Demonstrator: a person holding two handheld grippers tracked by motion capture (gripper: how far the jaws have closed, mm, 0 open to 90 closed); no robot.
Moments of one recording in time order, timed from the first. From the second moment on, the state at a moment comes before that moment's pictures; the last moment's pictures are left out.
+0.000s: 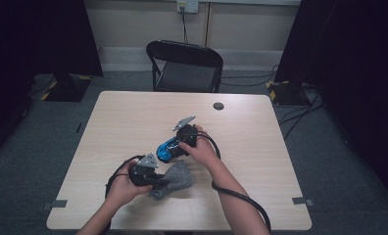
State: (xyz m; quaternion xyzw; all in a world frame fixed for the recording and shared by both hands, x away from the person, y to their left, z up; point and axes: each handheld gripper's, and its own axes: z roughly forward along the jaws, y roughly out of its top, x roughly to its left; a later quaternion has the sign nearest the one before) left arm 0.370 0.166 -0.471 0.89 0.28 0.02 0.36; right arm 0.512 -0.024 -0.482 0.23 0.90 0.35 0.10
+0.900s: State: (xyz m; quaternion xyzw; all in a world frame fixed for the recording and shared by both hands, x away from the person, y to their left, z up) left arm 0.398 0.203 -0.475 0.87 0.36 0.06 0.33; right arm 0.511 -0.025 -0.482 0.23 0.90 0.35 0.10
